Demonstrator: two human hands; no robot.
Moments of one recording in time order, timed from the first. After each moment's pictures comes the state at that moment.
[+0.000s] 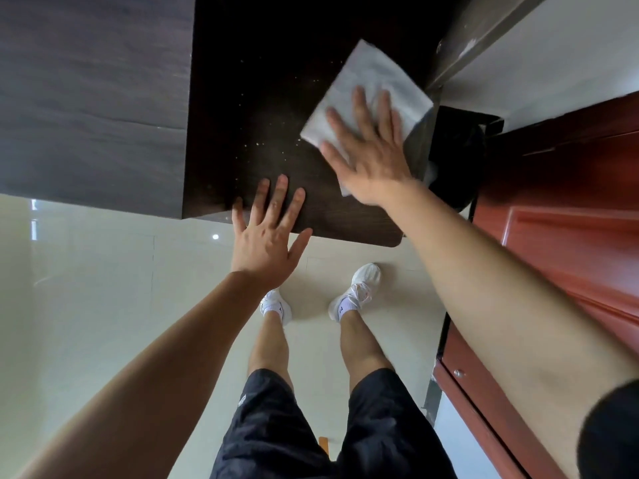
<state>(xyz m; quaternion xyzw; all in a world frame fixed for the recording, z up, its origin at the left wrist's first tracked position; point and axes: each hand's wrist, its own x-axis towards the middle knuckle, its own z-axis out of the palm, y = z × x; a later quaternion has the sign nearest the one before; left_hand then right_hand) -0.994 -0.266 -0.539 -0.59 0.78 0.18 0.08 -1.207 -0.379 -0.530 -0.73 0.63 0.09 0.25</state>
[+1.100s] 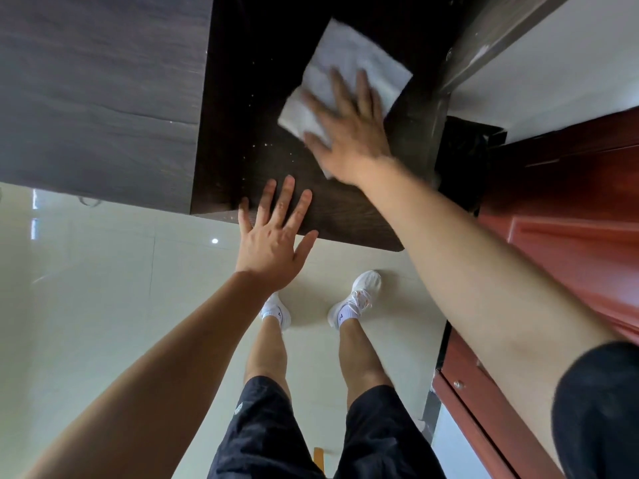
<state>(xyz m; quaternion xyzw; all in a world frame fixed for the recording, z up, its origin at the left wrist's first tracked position) -0.994 -0.266 -0.542 -0.60 0.78 0.19 0.07 -1.169 -0.414 -0.536 -0.77 0.60 0.08 0.20</state>
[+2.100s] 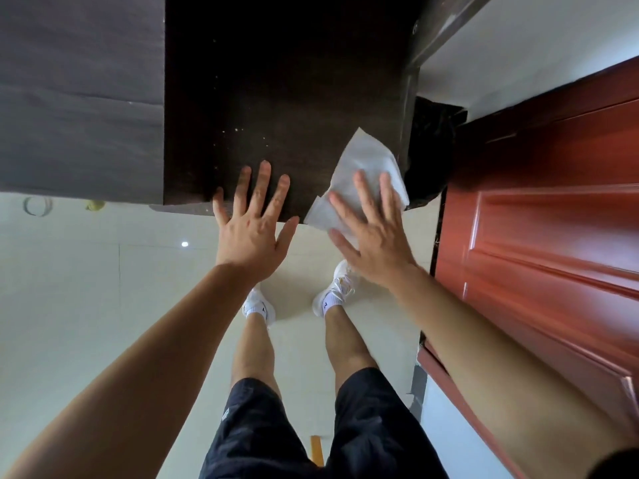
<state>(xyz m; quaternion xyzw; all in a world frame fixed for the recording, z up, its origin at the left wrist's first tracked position) -0.989 -0.263 -0.554 -0.59 0.79 0.17 0.03 -1.227 -0.227 -0.550 -0.76 0.62 0.04 0.18</state>
